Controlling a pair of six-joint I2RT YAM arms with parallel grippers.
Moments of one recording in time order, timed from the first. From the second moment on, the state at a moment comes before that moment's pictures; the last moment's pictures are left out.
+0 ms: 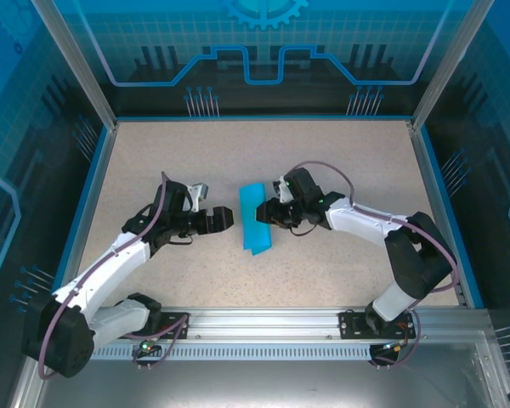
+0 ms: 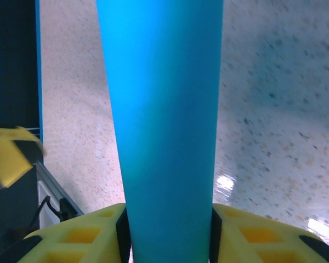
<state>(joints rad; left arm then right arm) -0.34 1.07 0.71 -0.42 0.42 -0.56 0.61 1.61 0.94 -0.19 -0.49 0.79</state>
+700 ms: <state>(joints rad) -0.46 1.18 0.71 -0.39 0.46 -0.59 0.54 1.66 0.84 -0.31 -0.40 0.69</state>
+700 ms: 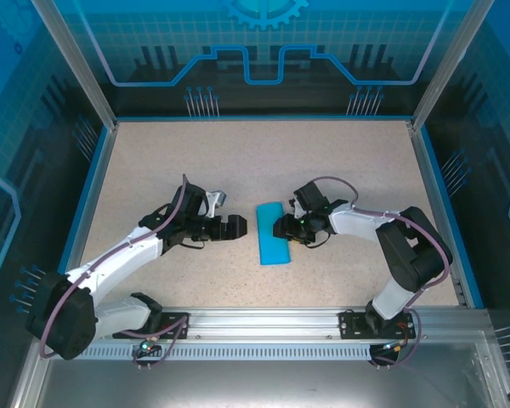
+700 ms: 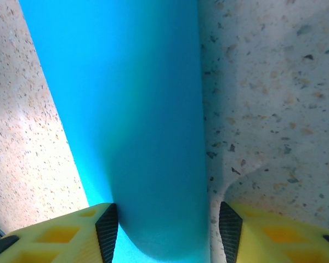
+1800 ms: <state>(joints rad) -0.47 1.17 0.76 -0.39 0.31 -0.62 0.54 1.64 0.87 0.03 -0.53 0.88</state>
